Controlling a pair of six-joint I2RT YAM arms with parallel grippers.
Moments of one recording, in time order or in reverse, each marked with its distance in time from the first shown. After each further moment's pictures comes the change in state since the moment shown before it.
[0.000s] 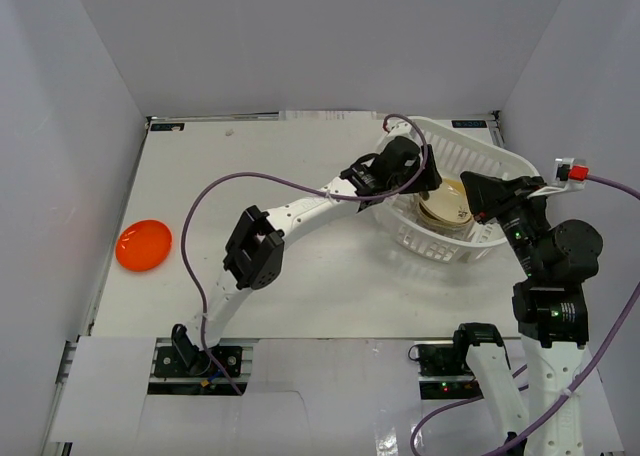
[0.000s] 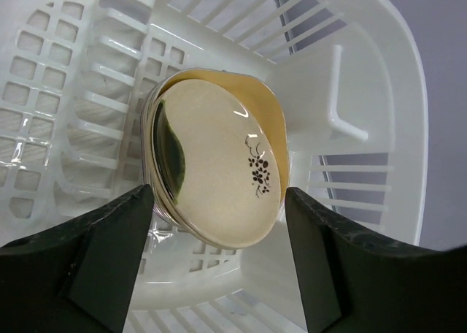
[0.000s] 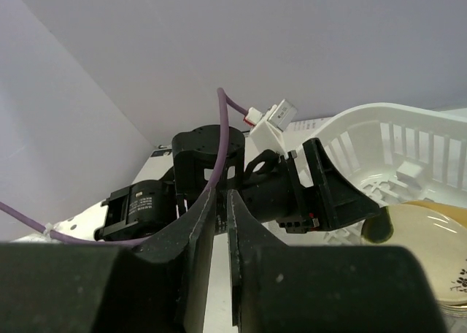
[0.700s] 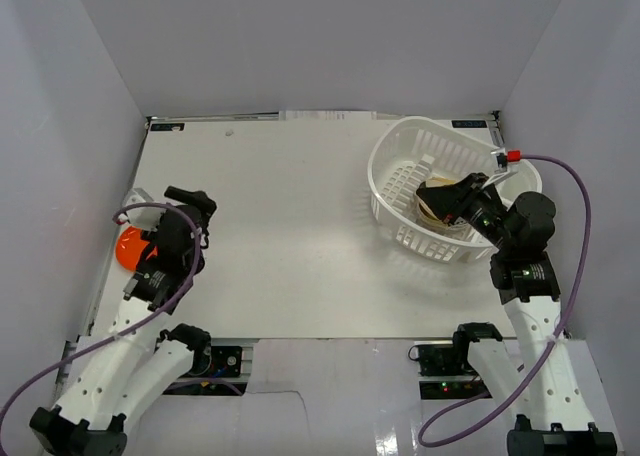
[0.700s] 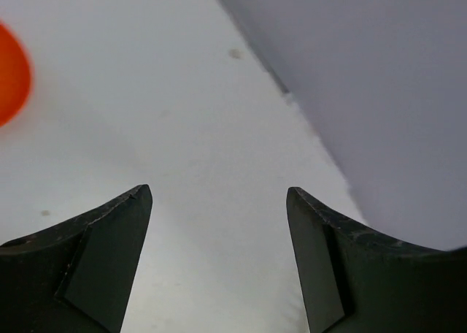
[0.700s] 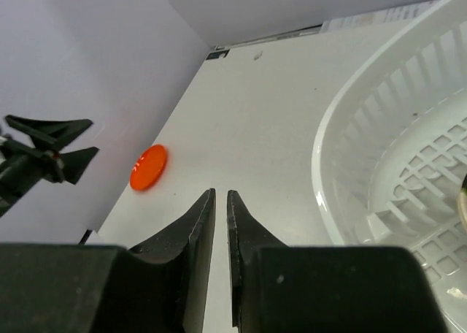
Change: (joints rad) left arm 0.510 -1.615 -1.350 -0.090 -0.613 -0.195; right arm 0.037 0.138 -0.193 0.166 -0.304 0.084
